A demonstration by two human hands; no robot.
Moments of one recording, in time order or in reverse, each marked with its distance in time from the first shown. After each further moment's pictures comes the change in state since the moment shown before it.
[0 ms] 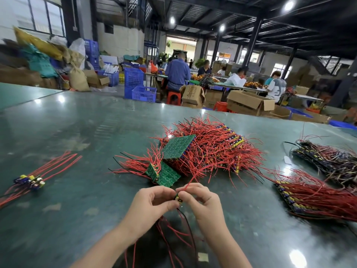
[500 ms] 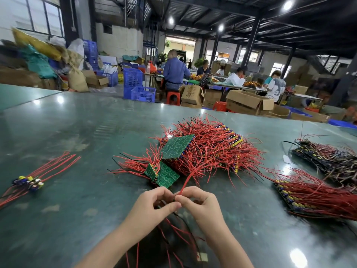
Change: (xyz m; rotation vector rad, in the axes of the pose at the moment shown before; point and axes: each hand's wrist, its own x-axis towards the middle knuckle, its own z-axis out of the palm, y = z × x) left_hand 0.000 -0.003 -0.001 0.226 -0.066 0.059; right_hand -0.001 -0.006 -0.002 0.050 -0.086 0.160
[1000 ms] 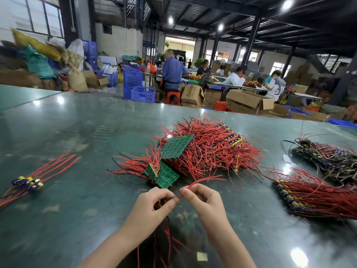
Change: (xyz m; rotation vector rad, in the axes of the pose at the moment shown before) left_hand -0.003 -0.001 0.002 0.142 0.092 0.116; right_hand 0.000 -0.003 -0.006 0.114 0.039 0.010
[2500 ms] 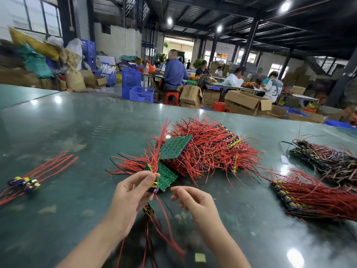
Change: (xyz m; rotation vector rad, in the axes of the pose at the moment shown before) left_hand 0.010 0.012 -0.020 -0.760 0.198 -0.232; right_hand 0.000 0.004 0.006 -0.025 -0.102 0.025
